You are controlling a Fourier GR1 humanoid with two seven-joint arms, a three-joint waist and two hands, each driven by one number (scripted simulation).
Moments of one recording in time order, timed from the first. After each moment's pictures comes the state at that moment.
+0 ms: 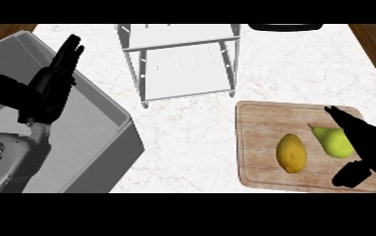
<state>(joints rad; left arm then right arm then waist) -0.34 0.56 -0.24 -1.48 0.43 0.25 0.07 -0.02 -0.72 0.22 -1.54 0.57 0.20 0.38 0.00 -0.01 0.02</state>
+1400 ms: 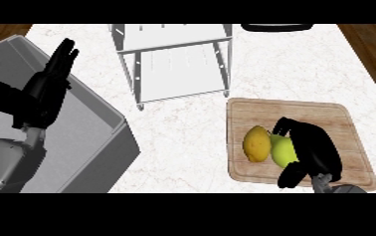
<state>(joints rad) -0.30 0.58 -0.23 -1.49 0.45 0.27 0.06 -0.05 -0.41 0.38 -1.70 0.80 0.10 0.61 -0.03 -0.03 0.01</state>
